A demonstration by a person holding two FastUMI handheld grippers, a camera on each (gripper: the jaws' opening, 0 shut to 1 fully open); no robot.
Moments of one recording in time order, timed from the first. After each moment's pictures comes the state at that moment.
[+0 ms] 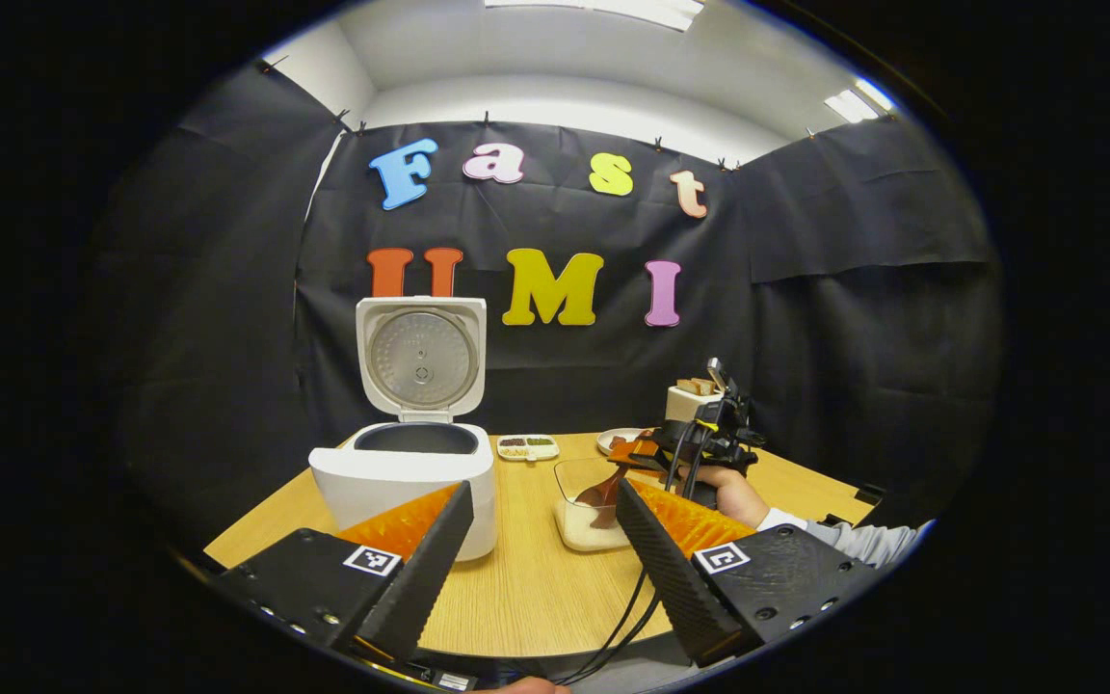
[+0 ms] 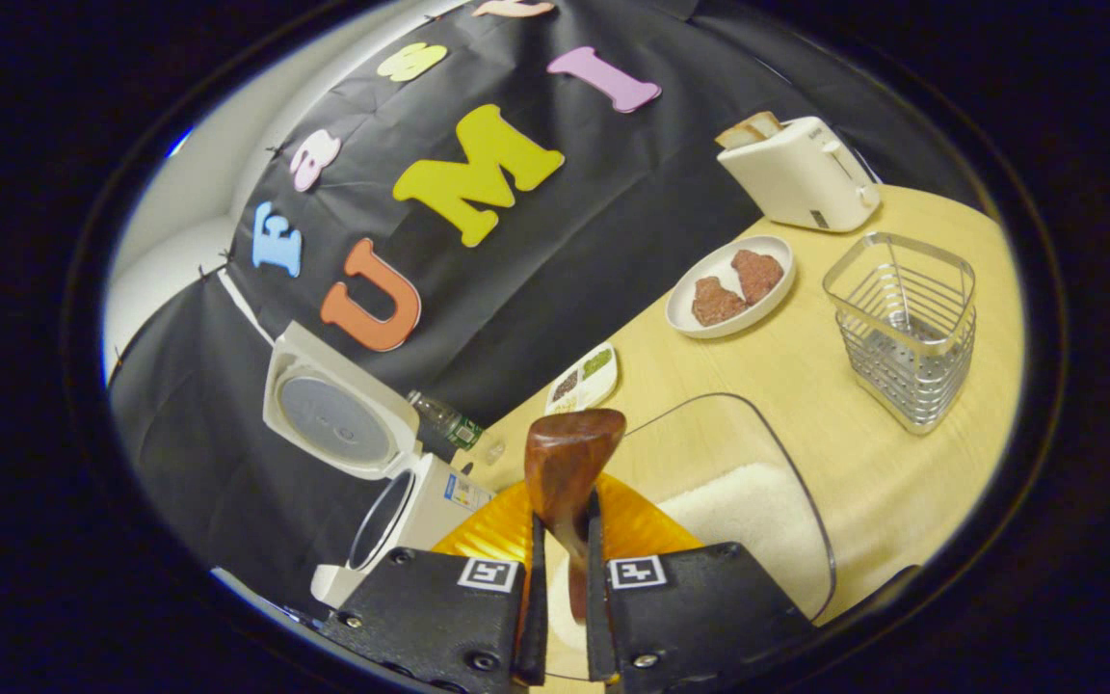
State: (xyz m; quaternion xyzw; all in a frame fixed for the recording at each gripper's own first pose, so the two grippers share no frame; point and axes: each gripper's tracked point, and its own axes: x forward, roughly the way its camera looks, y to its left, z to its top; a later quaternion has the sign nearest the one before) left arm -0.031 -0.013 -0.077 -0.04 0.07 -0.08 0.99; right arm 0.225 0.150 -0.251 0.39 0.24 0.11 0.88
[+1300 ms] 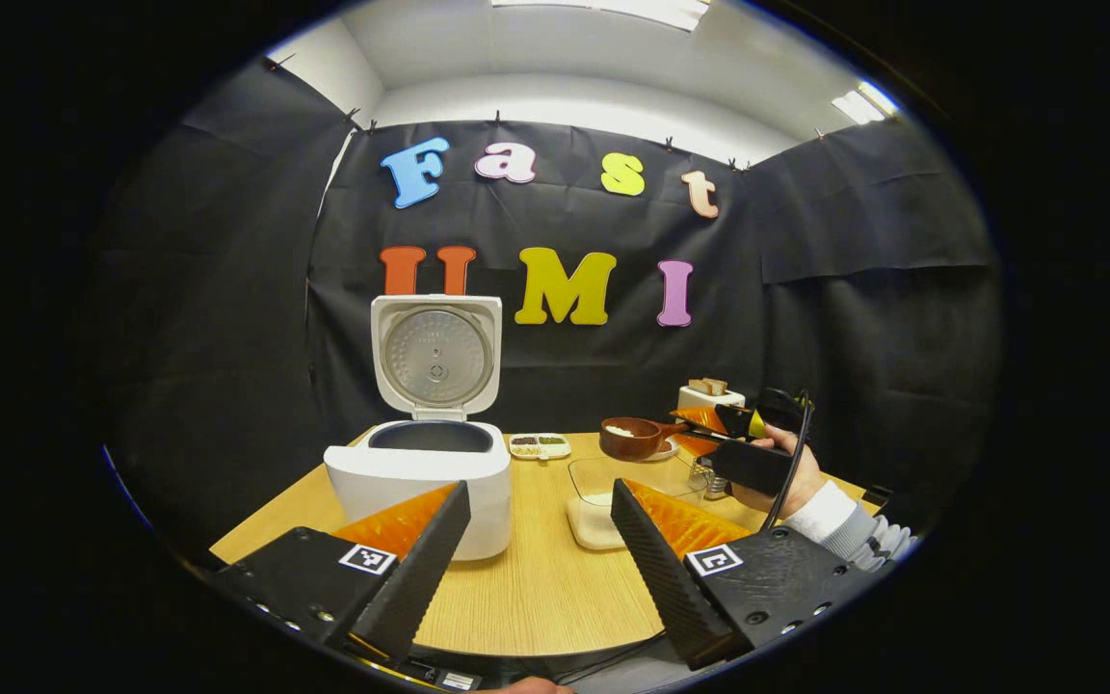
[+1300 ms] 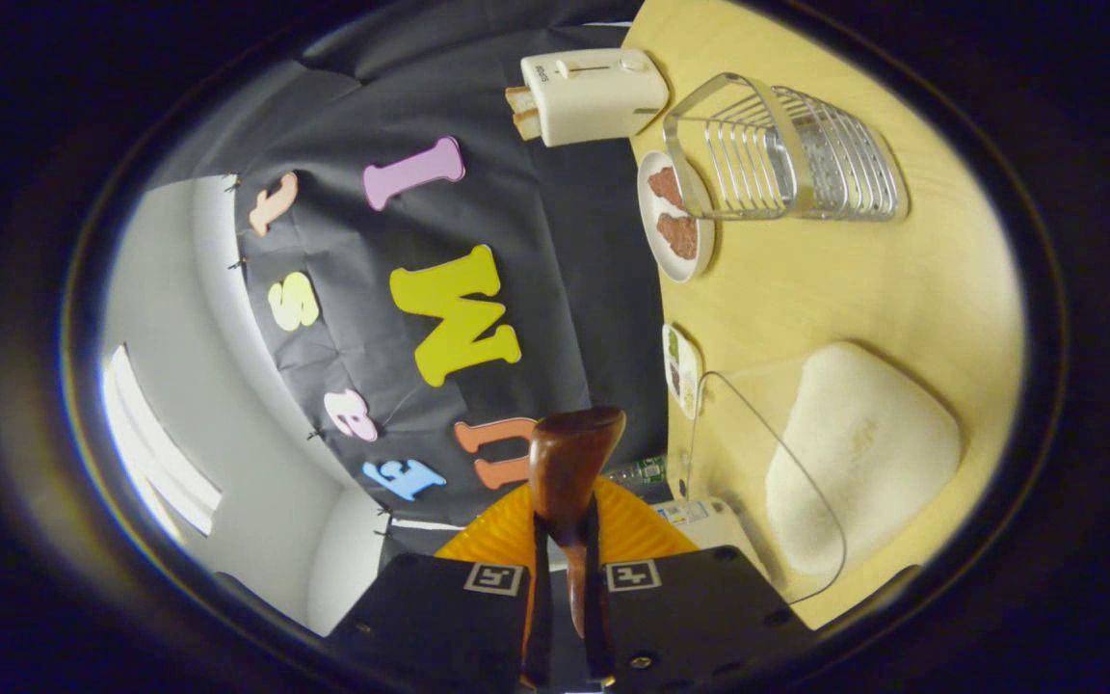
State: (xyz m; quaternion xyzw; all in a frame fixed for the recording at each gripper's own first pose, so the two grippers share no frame) left arm -0.033 0.001 -0.080 -0.03 0.07 -0.07 0.99; right arm 0.218 0.103 -0.175 0.77 0.16 0.15 0.60
